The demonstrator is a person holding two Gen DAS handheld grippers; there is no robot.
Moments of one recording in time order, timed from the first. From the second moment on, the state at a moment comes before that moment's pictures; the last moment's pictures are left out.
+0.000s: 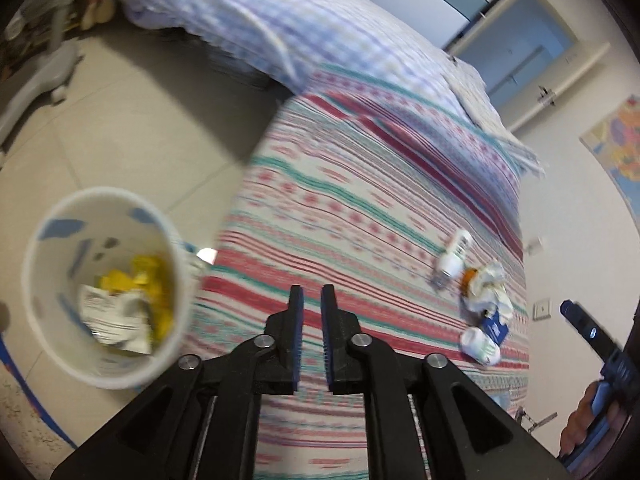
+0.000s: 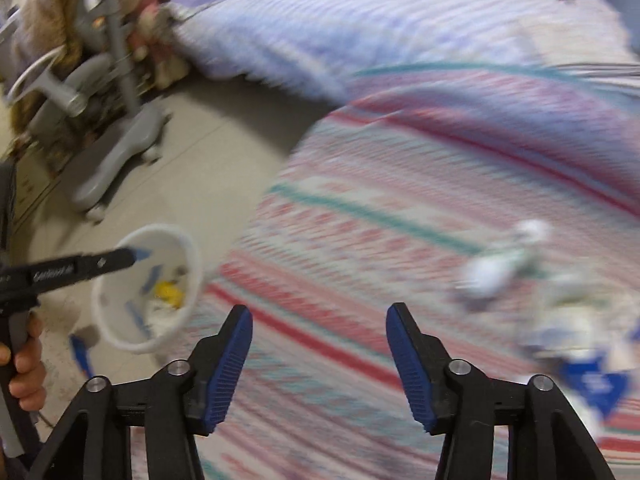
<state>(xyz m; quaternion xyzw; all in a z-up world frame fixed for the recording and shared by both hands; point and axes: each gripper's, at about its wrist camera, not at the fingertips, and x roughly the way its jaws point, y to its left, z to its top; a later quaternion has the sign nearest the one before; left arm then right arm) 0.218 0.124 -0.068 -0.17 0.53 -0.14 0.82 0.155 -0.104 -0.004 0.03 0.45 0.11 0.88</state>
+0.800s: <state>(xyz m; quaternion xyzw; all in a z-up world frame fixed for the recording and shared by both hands) 0.210 -0.175 -0.110 -0.03 0.49 -0.26 0.83 0.134 -0.351 -0.054 0.16 0.54 -0.08 0.82</state>
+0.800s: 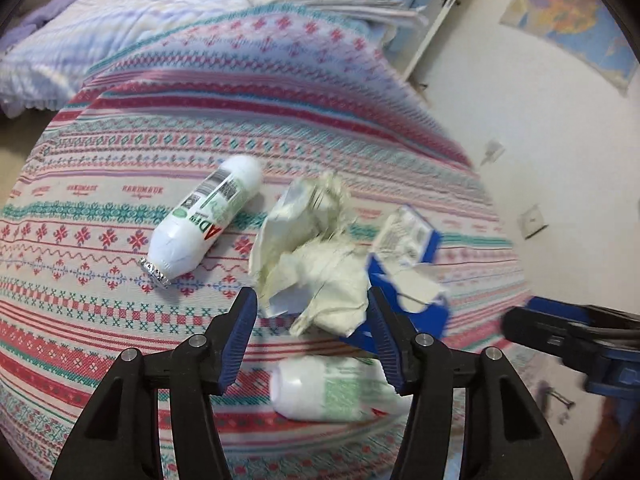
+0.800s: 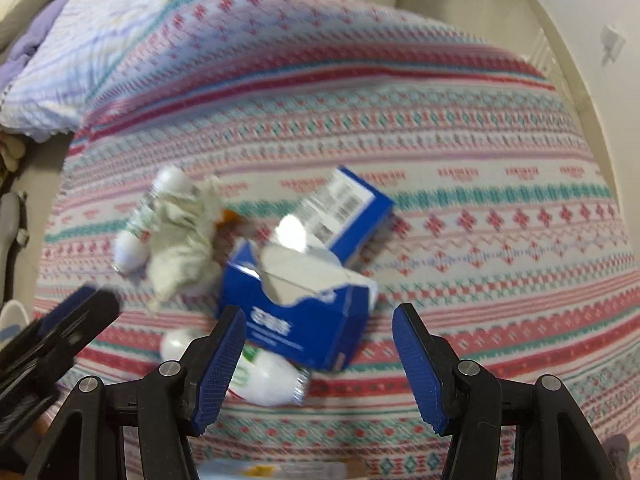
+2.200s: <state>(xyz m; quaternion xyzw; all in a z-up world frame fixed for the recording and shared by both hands) 0.208 0.026 -0.063 -0.17 0.49 -0.23 0.83 0.219 -0.237 -0.125 0.00 0.58 0.05 0.81</state>
